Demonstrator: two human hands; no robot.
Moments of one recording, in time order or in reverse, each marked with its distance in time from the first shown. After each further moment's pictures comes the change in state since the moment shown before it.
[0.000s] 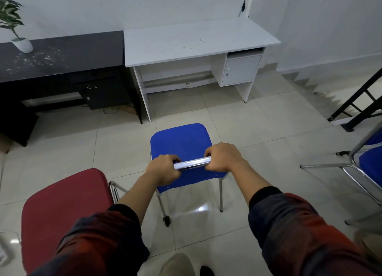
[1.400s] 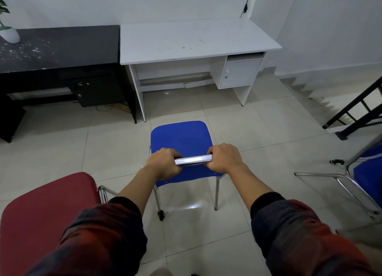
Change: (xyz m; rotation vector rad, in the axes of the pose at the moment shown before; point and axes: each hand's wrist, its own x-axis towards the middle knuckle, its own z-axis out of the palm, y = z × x) left_hand 0.060 0.005 -0.024 -0.016 0.001 0.107; right_hand 0.045 0.020 -0.006 -0.064 0.063 0.158
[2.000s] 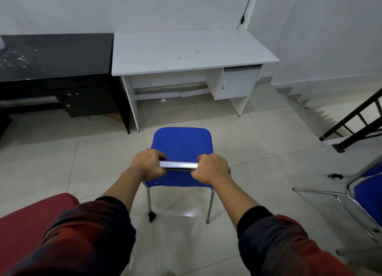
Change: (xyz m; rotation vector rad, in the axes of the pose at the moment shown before) left_hand 0.081 -0.031 -0.042 0.078 0.030 -0.048; right_hand 0.062 -0.012 -0.021 0.017 0.018 0.070
